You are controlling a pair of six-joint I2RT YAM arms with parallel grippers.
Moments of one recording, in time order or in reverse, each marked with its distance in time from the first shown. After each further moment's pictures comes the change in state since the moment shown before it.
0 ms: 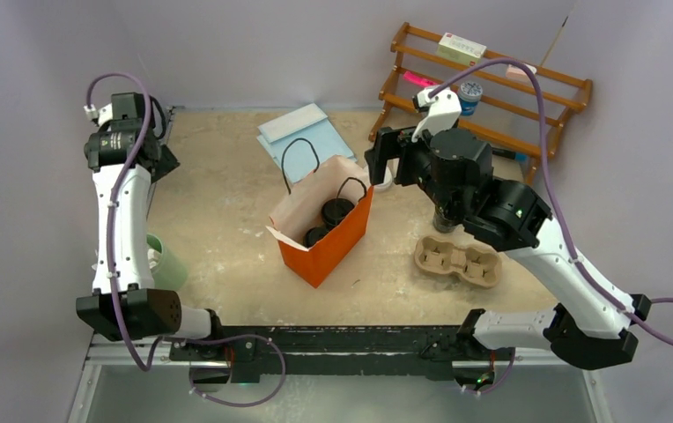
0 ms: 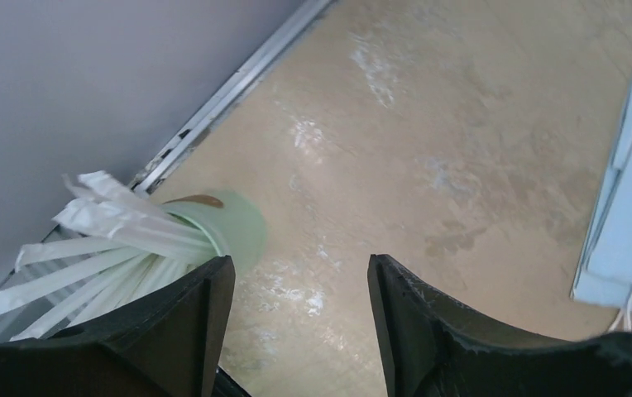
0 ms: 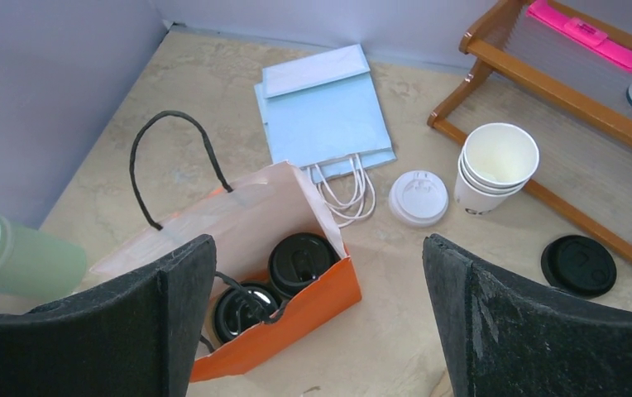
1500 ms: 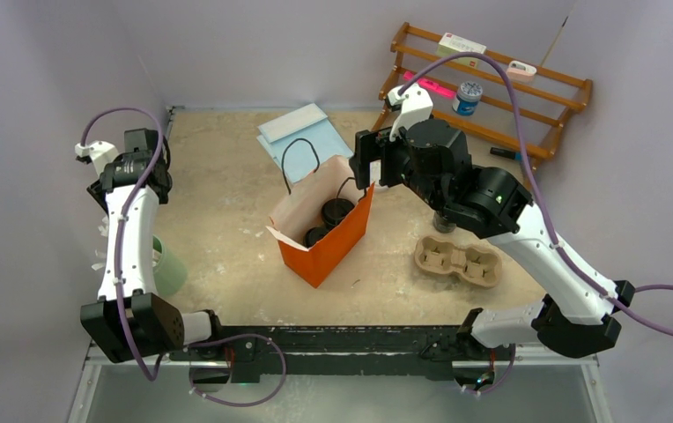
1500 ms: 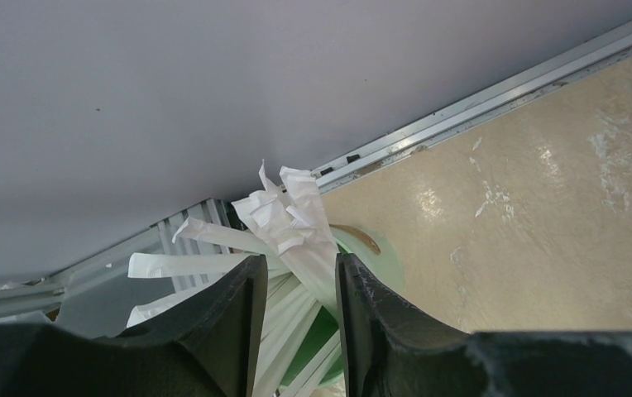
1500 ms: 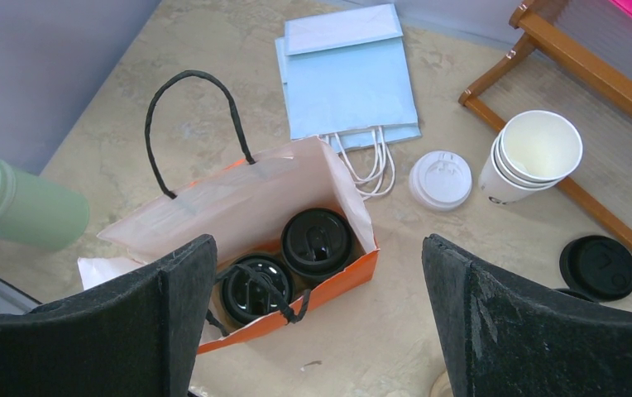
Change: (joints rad) left arm 0.090 -0.109 -0.356 0.092 -0.477 -0.123; right arm 0.000 0.100 0.092 -0.086 -0.106 -0.015
